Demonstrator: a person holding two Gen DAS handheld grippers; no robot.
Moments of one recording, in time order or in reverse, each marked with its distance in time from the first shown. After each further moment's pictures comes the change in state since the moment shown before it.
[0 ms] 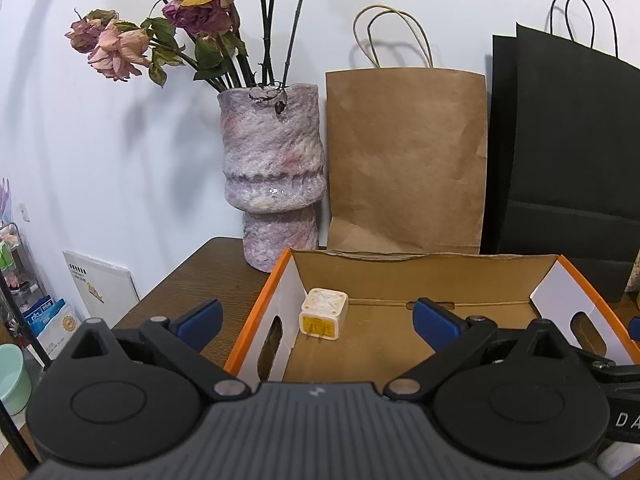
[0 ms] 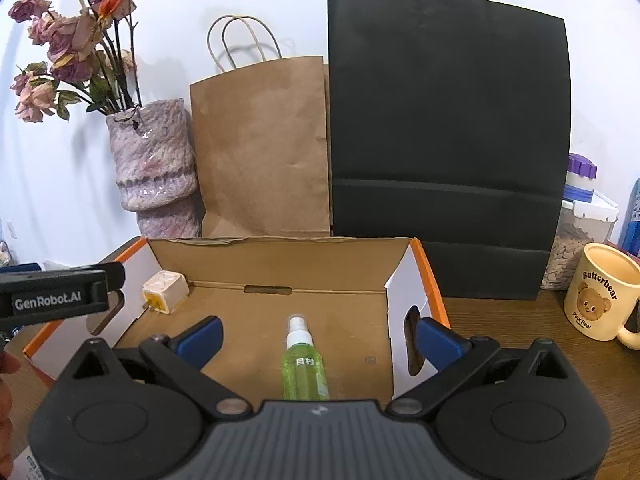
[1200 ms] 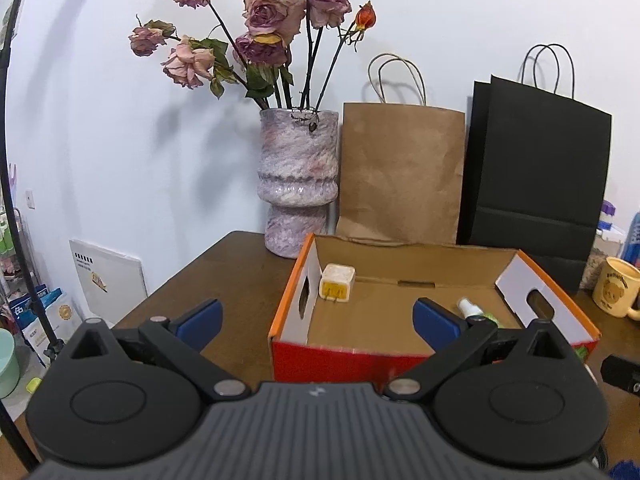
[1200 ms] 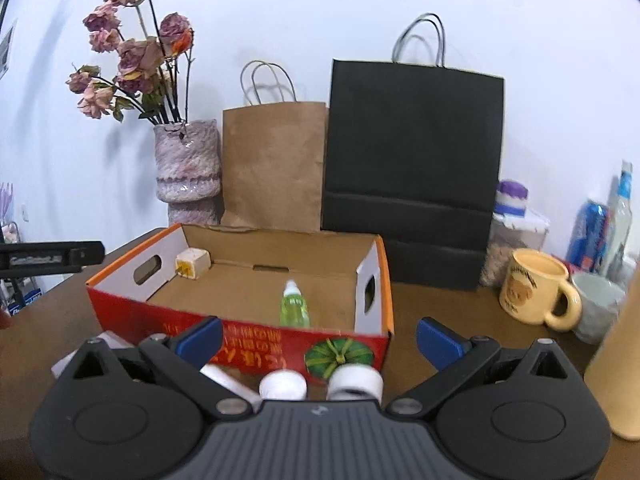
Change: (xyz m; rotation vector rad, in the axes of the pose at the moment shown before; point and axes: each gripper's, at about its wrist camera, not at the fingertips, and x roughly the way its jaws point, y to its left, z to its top) left arm -0.103 0.048 -0.047 -0.055 -0.068 -0.059; right arm -0.134 -0.011 -0.060 -0.066 -0.082 -0.016
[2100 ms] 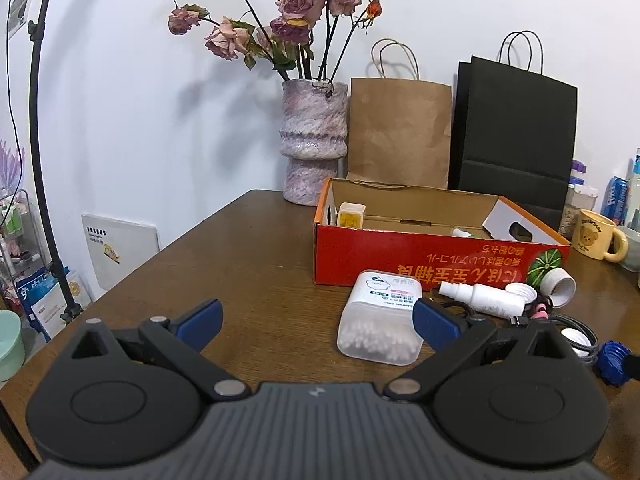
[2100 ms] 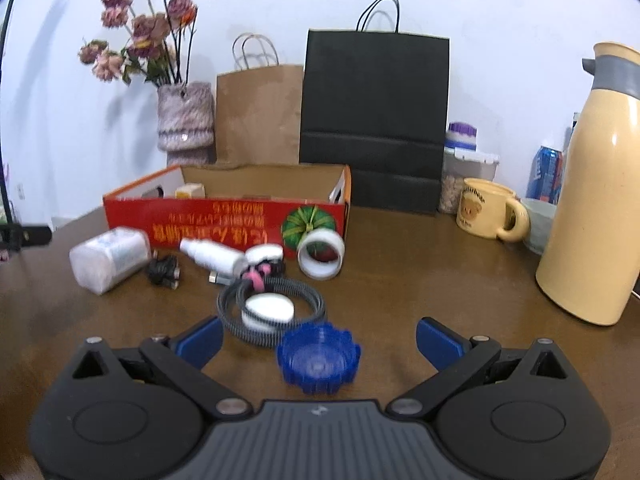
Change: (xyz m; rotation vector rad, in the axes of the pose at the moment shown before) left arm -0.082 0.039 -0.078 0.007 0.019 -0.028; right arm -0.078 -0.009 -0.101 -0.017 0.054 -0.057
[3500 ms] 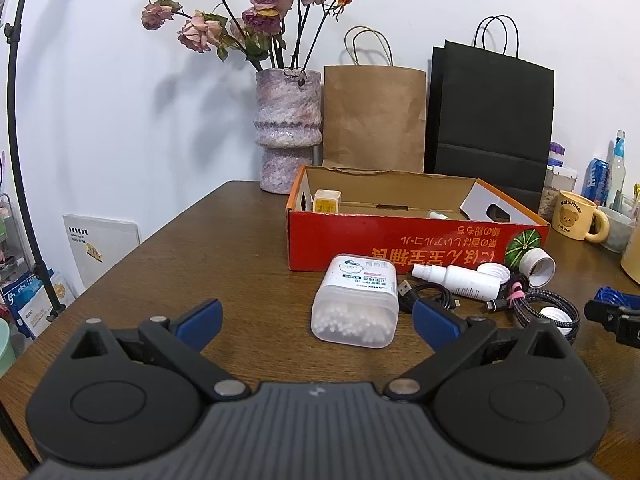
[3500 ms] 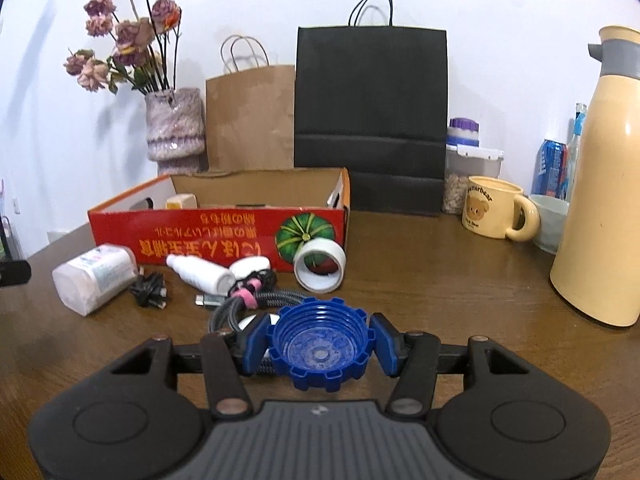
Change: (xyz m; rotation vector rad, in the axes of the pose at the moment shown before) left arm 0.001 -0.009 -0.003 0.036 0.041 -0.059; right arm 0.030 -0.004 0.011 0.056 -0.039 0.020
